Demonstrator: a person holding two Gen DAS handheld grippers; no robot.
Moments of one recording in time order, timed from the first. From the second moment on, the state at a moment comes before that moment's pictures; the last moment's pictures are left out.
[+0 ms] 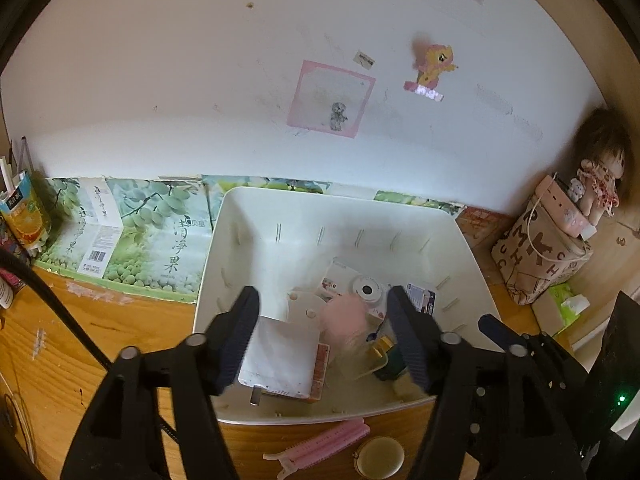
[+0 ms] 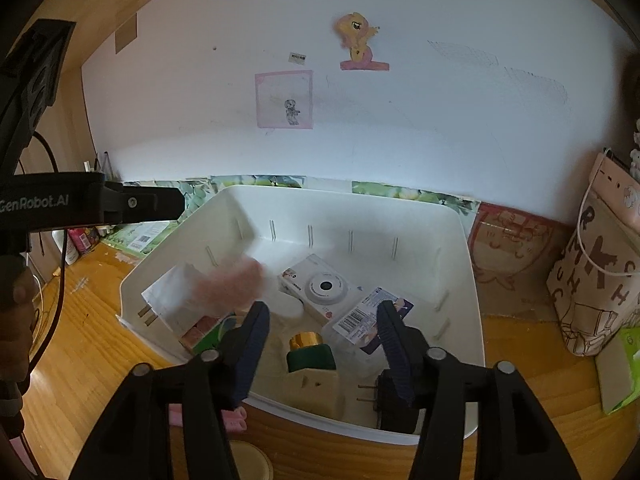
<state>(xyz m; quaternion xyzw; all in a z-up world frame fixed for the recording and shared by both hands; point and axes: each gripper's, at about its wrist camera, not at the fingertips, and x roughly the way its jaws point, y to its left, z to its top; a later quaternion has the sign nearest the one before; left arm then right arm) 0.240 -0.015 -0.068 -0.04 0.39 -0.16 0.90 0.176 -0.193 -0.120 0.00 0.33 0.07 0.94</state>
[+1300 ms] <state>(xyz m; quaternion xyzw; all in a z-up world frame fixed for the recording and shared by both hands) 0.148 0.053 -0.004 -0.09 0.30 -0.10 0.94 0.096 -0.207 -0.071 0.13 0.33 0.05 0.93</state>
